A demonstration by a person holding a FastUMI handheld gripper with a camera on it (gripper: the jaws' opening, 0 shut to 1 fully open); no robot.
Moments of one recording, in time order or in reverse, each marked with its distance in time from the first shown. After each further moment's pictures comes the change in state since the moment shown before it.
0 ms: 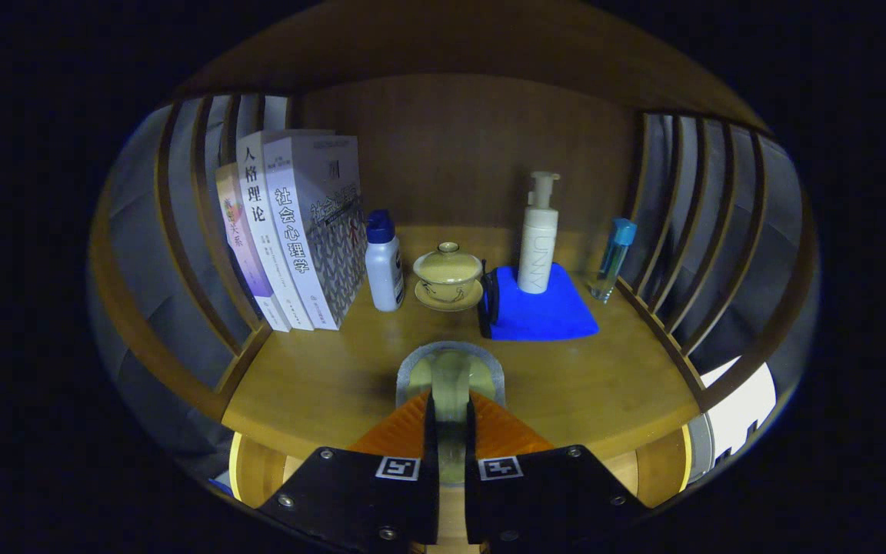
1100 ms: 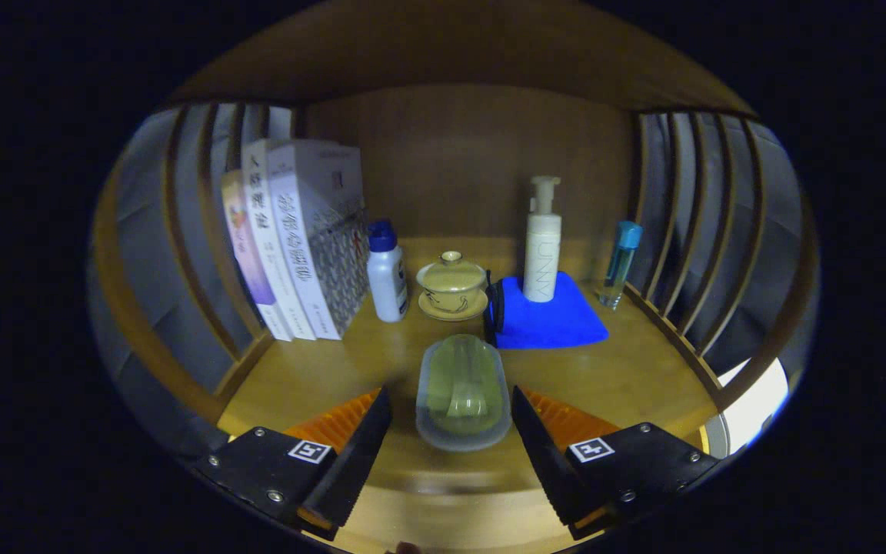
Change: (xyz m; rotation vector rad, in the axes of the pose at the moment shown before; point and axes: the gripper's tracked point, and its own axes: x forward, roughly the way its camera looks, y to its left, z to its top) arm -0.029 0.001 -0.008 0.052 -0.154 0.051
